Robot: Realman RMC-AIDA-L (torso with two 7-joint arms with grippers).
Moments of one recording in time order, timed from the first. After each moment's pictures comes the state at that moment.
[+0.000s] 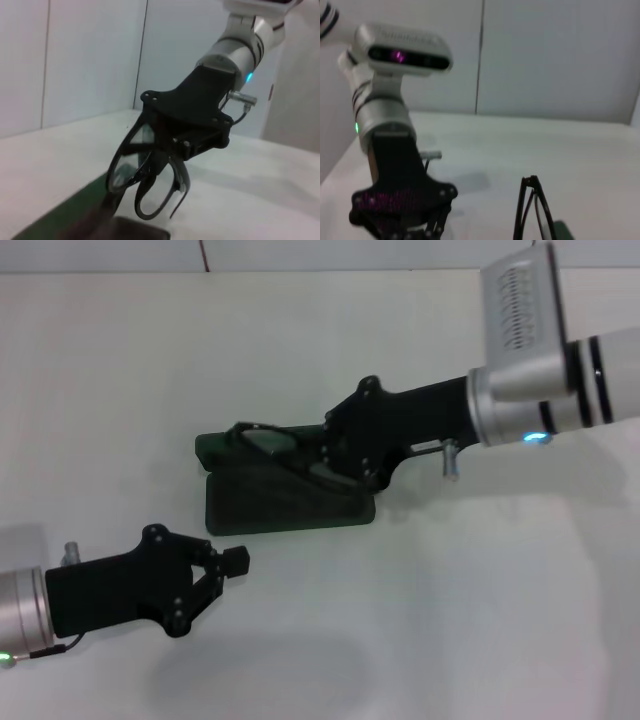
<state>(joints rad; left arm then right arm) -0.31 -2.04 0.81 0.44 1.83 1.62 -0.94 0.87 2.03 -1.56 -0.53 -1.45 -1.16 1.19</state>
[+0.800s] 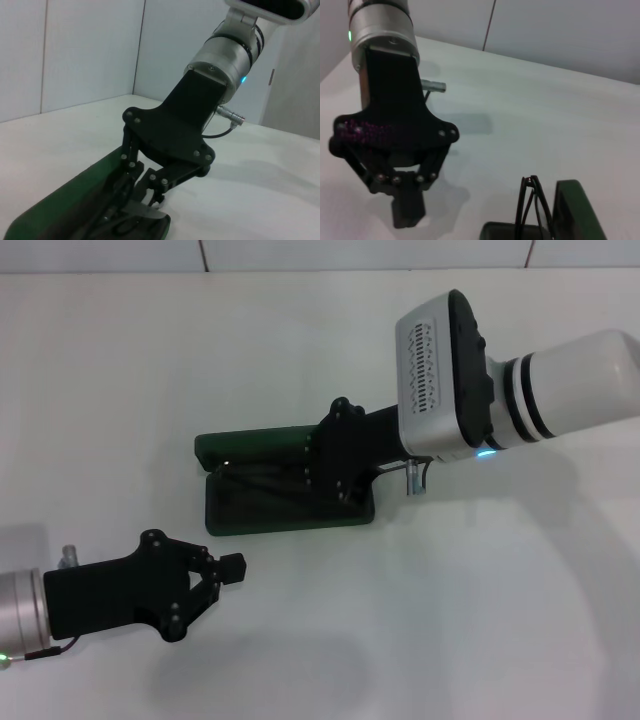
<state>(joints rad) -0.31 -2.04 0.81 0.45 1.87 1.61 -0.96 0.89 2.03 -1.88 -0.63 -1.42 -0.88 1.26</state>
